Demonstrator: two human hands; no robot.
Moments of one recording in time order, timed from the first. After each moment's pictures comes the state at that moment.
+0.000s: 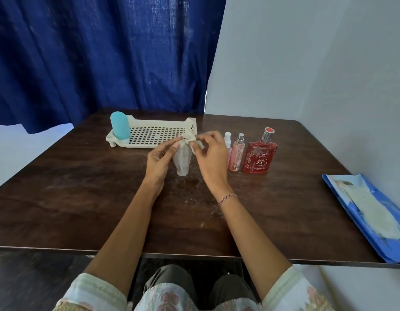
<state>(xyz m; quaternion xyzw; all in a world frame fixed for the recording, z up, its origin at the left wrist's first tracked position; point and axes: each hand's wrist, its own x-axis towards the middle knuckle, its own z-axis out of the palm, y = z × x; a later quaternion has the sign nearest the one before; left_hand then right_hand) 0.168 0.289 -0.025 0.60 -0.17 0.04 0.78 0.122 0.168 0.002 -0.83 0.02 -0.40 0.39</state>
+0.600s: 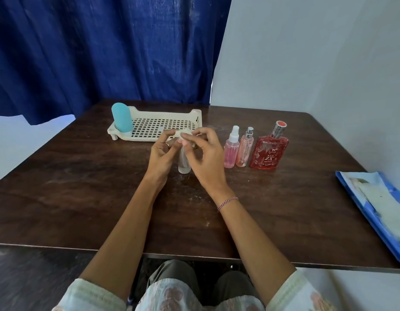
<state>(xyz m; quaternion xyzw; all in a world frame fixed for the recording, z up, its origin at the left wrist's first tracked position) 0.170 0.294 -0.023 0.59 -0.21 0.00 0.78 0.129 0.182 -0.017 -0.80 -0.11 -0.41 0.43</state>
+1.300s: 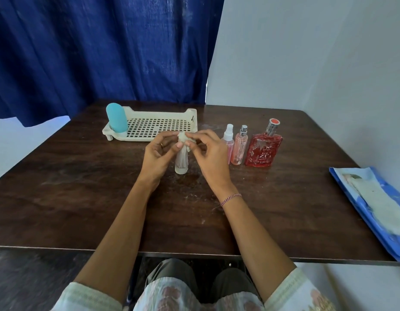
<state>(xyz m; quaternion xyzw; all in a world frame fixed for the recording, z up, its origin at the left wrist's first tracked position) 0.166 0.299 -0.025 0.62 -0.24 0.03 0.75 0.125 0.165 -0.015 -0.81 -0.10 -0.40 0.42</state>
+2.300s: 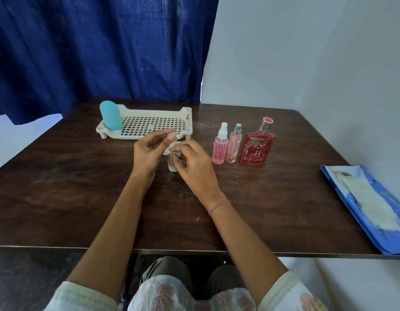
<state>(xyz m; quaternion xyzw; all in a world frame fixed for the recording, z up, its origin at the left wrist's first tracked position) 0.171 0.296 -0.023 0.60 -0.18 0.07 0.77 0.108 0.184 -0.027 -0.85 -0.15 -0.41 0.30</state>
